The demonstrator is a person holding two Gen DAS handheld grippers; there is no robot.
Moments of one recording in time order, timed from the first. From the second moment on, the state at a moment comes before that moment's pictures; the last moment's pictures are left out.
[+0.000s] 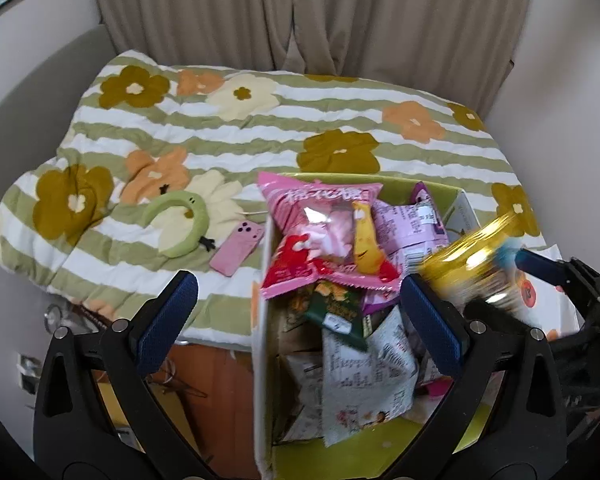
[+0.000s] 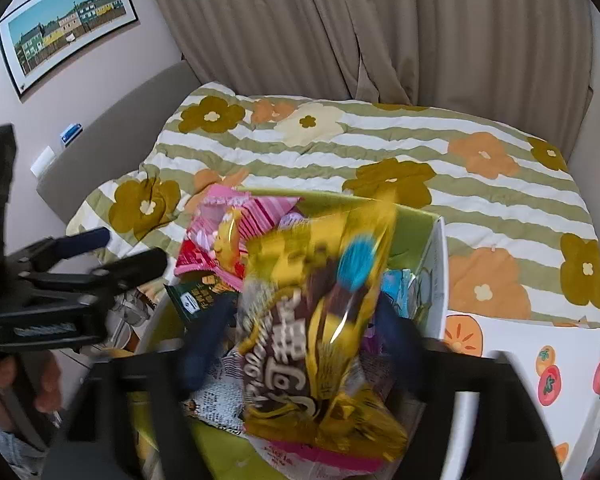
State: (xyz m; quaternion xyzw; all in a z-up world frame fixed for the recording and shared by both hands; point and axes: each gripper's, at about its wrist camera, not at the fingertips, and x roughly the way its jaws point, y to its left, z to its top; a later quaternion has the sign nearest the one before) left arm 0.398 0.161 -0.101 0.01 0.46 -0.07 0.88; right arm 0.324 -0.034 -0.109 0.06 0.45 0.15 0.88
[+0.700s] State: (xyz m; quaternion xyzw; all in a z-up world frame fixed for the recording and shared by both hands) left arm 0.312 0.150 -0.053 0.03 0.42 -0.06 0.91; right arm 0.248 -0.049 -0.071 0.06 0.40 0.12 0.91
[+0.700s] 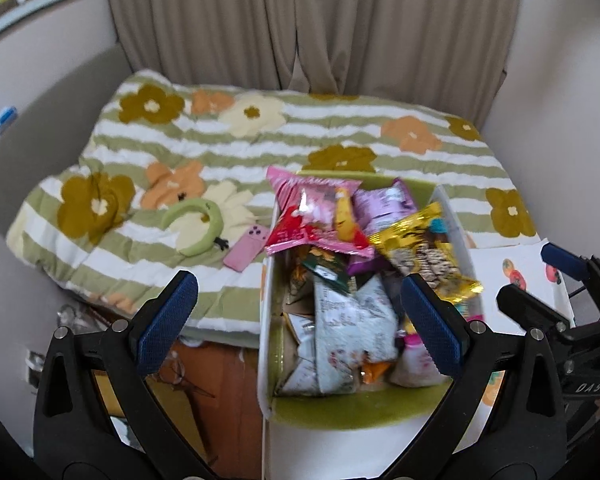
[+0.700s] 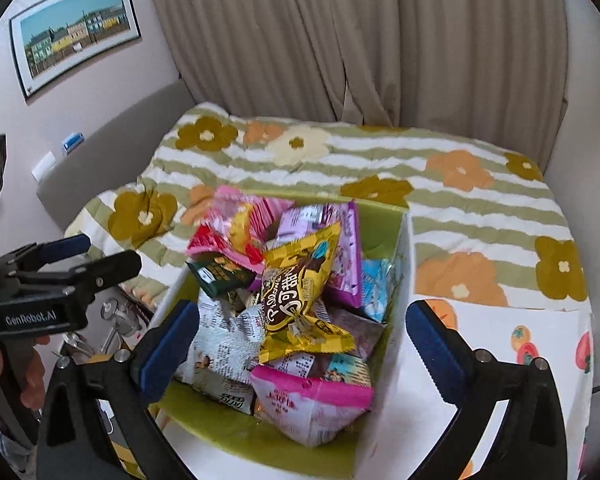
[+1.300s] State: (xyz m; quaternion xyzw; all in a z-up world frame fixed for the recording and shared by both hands) left arm 0.092 0.046 0.008 0.03 0.29 -0.07 0.95; right arm 0.058 -0.165 0.000 0.04 0.32 0.01 0.94
